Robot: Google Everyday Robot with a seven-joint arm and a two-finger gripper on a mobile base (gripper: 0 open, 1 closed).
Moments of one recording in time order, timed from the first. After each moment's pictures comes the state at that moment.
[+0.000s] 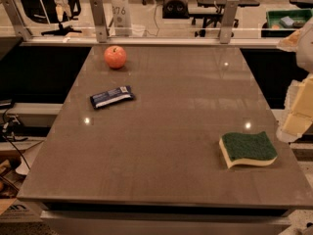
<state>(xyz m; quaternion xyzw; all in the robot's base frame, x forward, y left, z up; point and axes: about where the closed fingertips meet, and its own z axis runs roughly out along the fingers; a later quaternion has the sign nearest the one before) 0.436 -0.219 0.978 -0.60 0.78 -0.04 0.17</state>
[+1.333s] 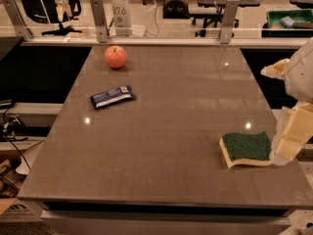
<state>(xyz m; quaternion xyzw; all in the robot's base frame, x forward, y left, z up) 0.424 -0.207 0.931 -0.62 0.76 0.02 0.17</state>
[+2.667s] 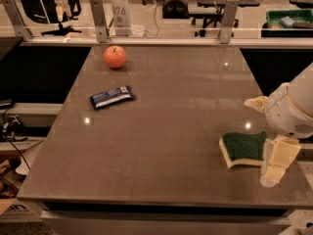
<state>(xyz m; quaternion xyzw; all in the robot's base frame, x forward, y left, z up) 0.427 -0.216 0.840 -0.66 0.73 0.05 0.15</state>
